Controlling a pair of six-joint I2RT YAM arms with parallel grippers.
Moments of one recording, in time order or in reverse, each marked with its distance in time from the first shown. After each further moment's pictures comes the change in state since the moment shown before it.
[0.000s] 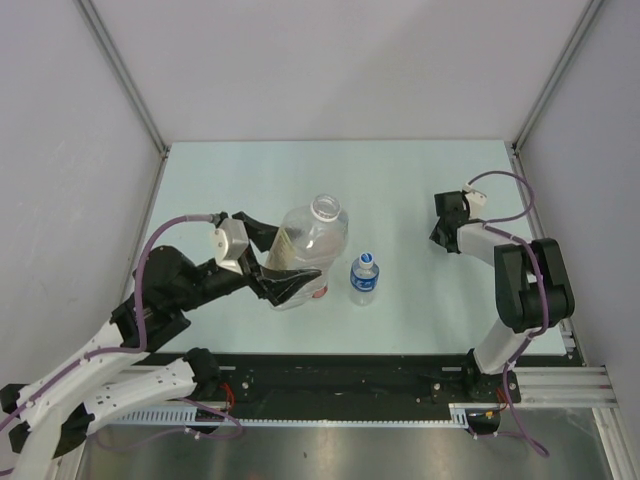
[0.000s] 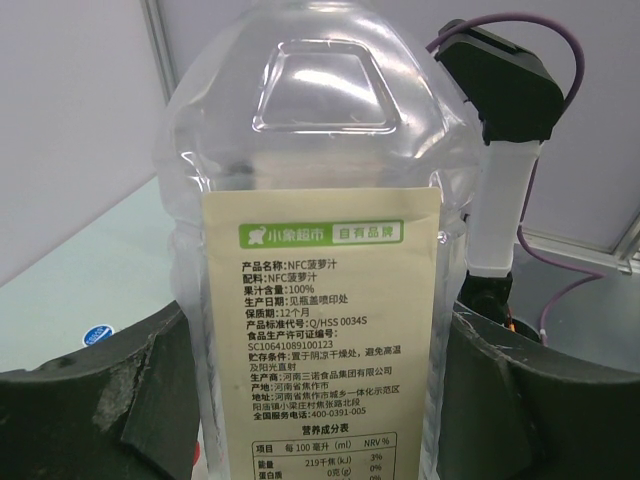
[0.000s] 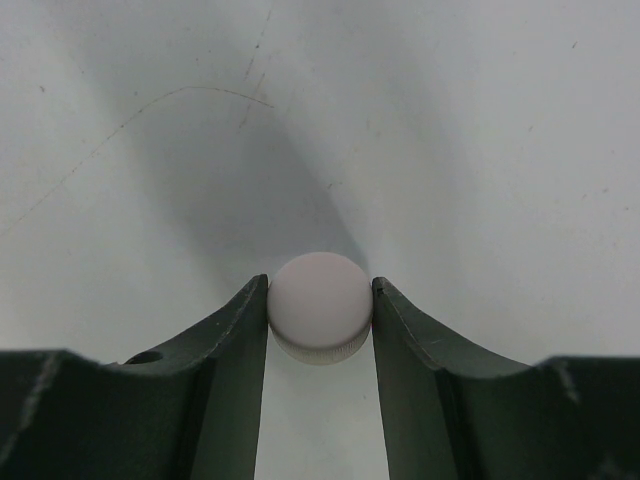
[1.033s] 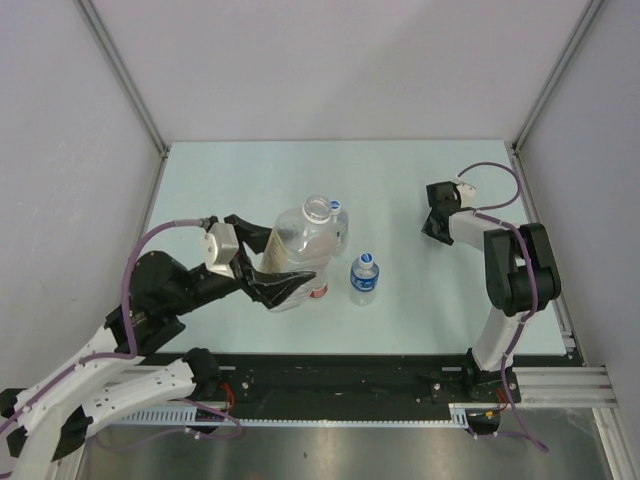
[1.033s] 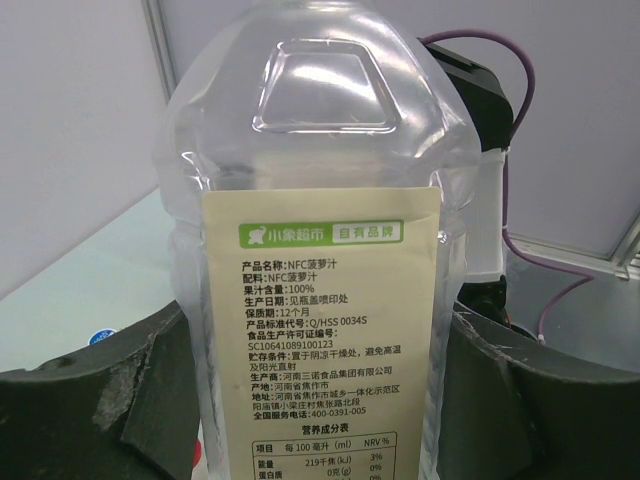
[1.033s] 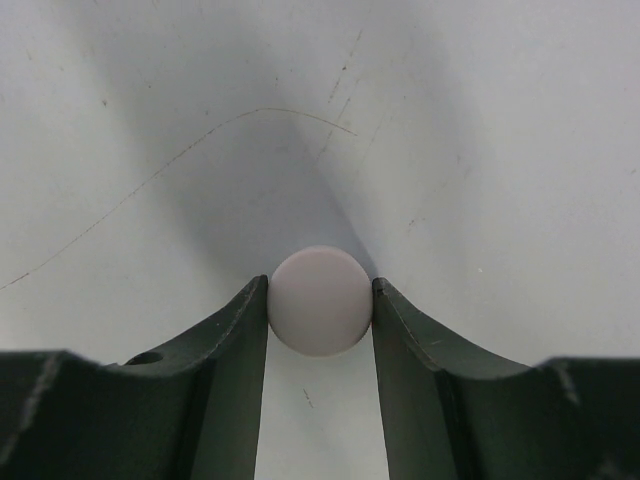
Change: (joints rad) left arm 0.000 -0.033 -0.014 0.003 0.000 -0.002; right arm 0.023 0.137 0.142 -0.042 -0.042 -0.002
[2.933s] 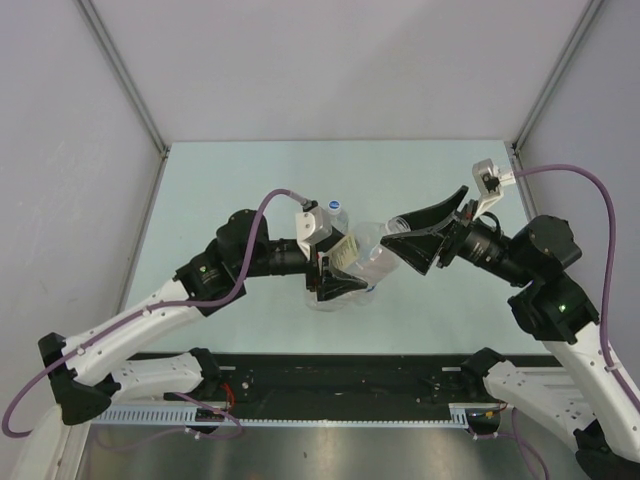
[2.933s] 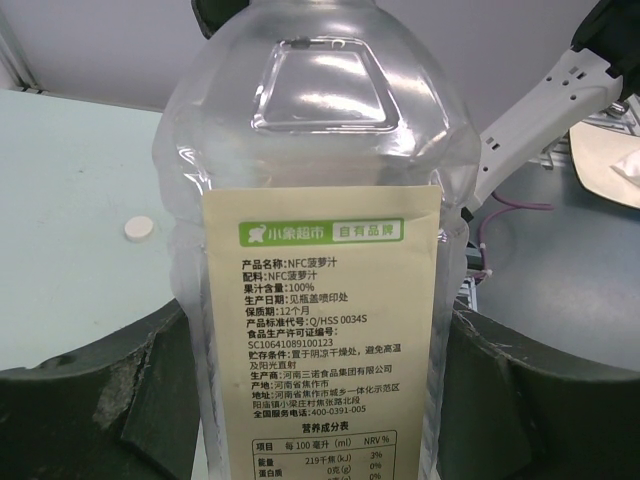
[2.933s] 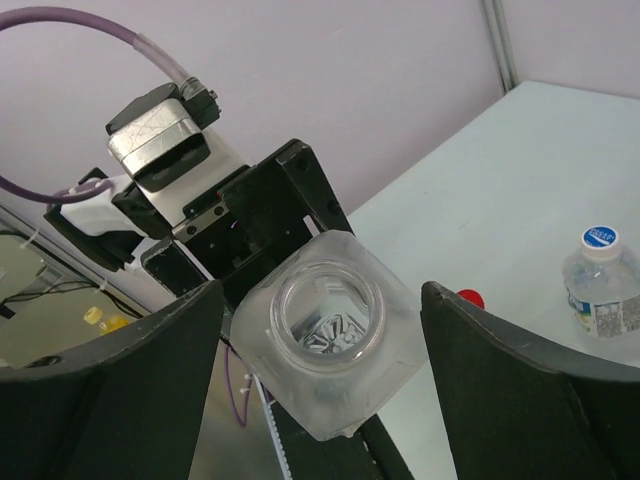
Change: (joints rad) left arm 0.000 0.391 0.111 0.015 0.273 0.011; right arm 0.399 -1.073 0.080 -0.036 -0.872 -0.031
